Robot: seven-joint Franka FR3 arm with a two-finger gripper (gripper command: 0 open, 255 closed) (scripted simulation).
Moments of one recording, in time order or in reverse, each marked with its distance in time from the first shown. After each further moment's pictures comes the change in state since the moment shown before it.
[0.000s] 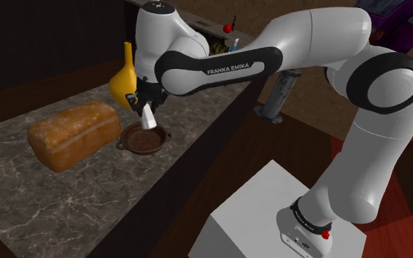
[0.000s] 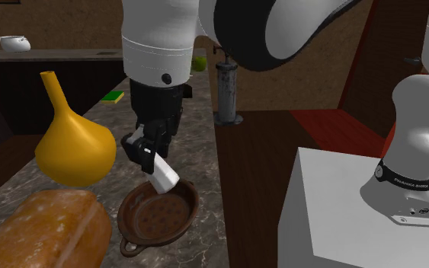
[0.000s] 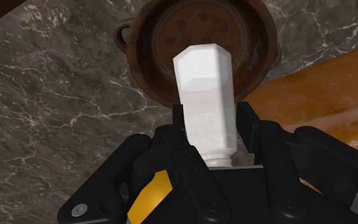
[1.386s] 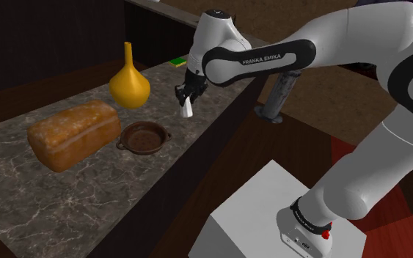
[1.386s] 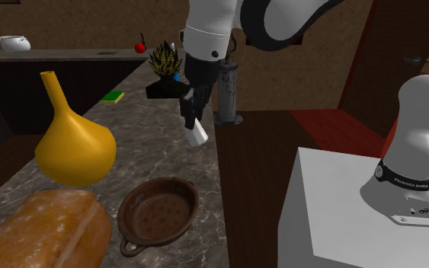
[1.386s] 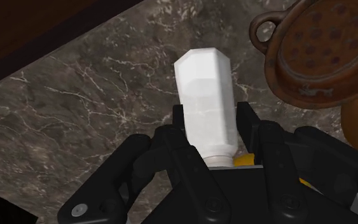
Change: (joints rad) arm -0.197 -0.271 -0.094 -0.353 0.156 0.147 -0.322
